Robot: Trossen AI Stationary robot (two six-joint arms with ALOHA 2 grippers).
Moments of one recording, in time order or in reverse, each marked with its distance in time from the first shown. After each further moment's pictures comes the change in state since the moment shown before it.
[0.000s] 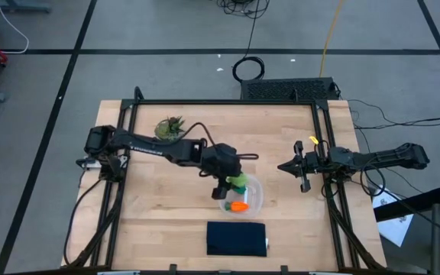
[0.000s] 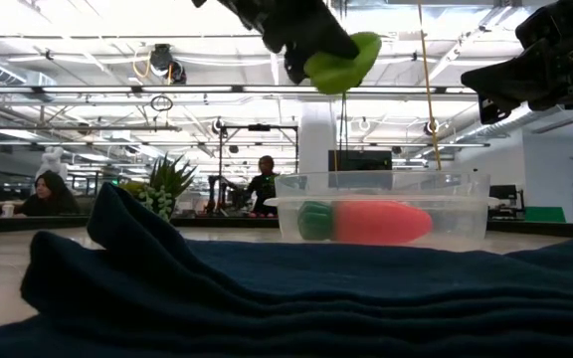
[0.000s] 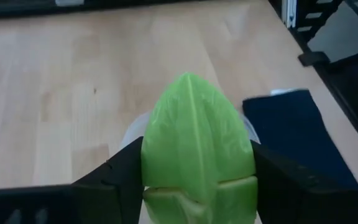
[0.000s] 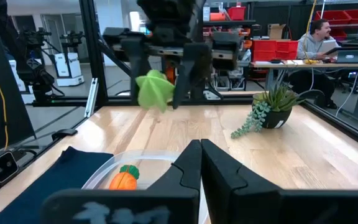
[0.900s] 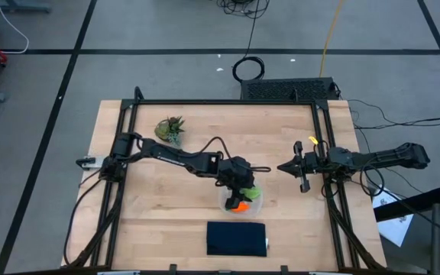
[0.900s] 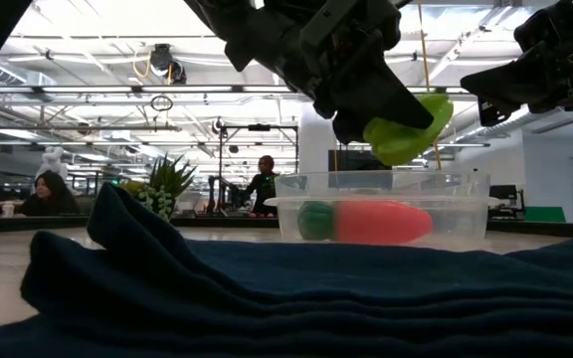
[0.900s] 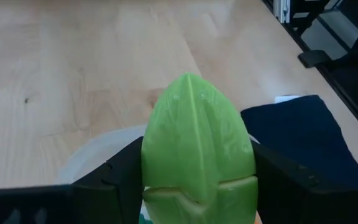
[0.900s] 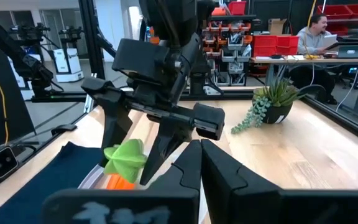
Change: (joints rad) left arm -0.012 0.255 0.038 0.260 0.107 -0.031; right arm 0.000 0.015 0.000 -0.004 0.000 0.002
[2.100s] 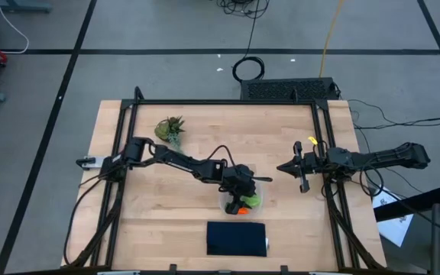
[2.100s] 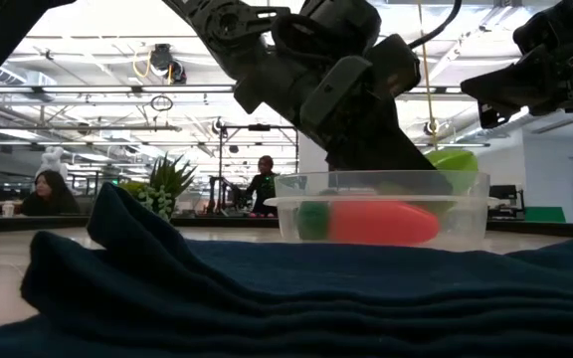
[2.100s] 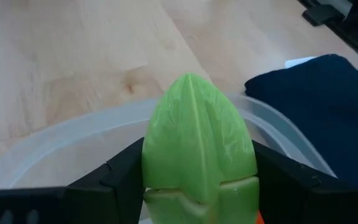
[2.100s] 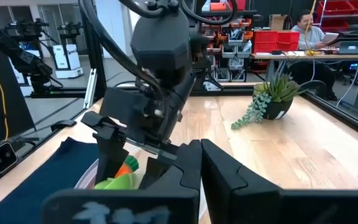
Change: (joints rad) left arm -0.016 0.132 -0.001 0.110 0.046 0.110; right arm 0.000 0.007 0.000 -0.012 0.000 0.000
